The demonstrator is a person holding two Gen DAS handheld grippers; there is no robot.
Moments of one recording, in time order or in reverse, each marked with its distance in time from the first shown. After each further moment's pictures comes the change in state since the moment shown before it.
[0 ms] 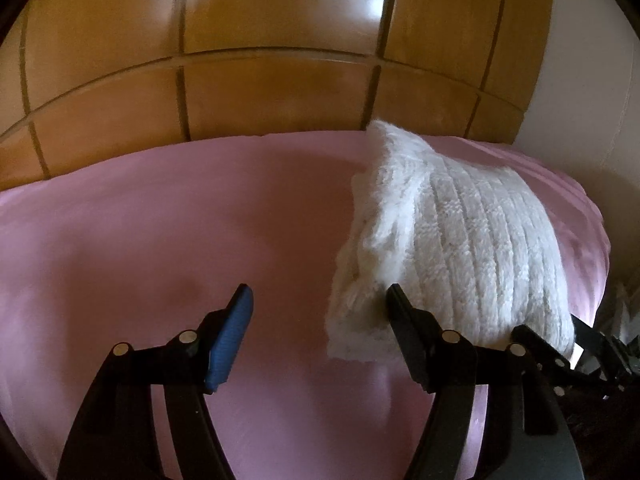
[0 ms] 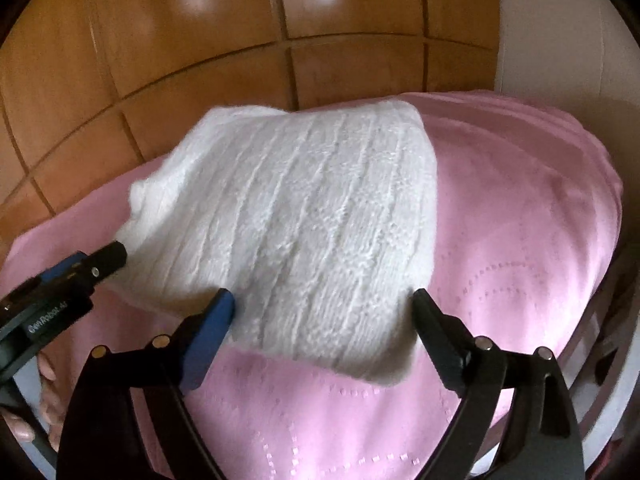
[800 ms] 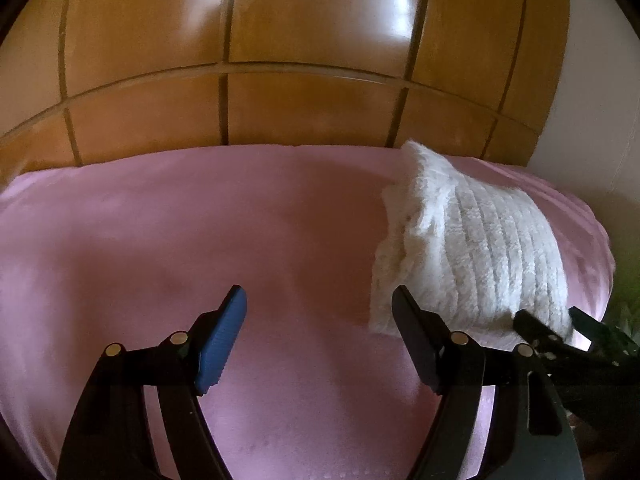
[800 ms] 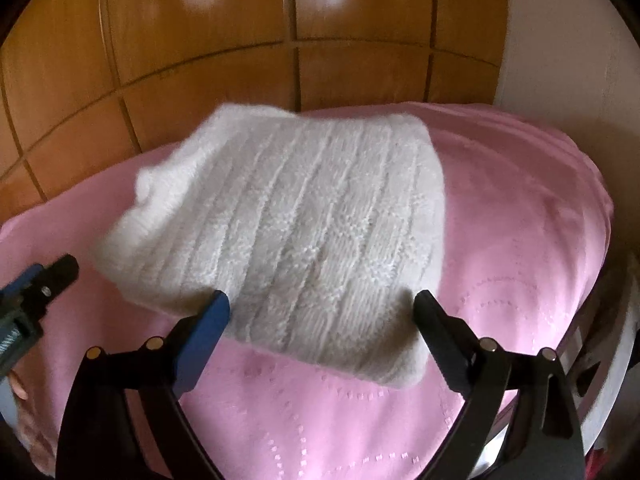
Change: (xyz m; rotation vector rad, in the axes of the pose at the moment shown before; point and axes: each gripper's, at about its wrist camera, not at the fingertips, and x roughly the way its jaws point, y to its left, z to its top) left arm -0.044 0.028 -0.027 -0.057 -0.053 0.046; right arm -0.022 0.012 -0.005 -0.024 -0.028 -0.042
